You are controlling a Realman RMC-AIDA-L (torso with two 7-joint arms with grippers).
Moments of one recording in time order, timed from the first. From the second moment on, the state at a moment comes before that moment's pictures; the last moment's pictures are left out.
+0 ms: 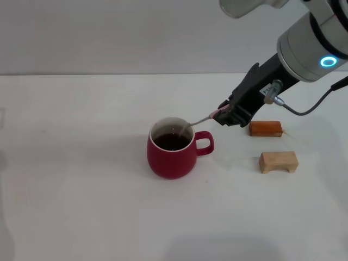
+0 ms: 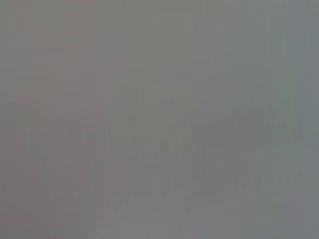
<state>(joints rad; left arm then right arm) -0.49 -2.04 -1.48 -0.19 2.31 0.92 0.08 0.89 2.04 1.71 1.57 -2.50 1.77 -0.47</state>
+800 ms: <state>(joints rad) -0.49 -2.05 -1.50 -0.19 2.31 0.93 0.08 1.03 2.03 1.71 1.27 -2.51 1.67 -0.61</state>
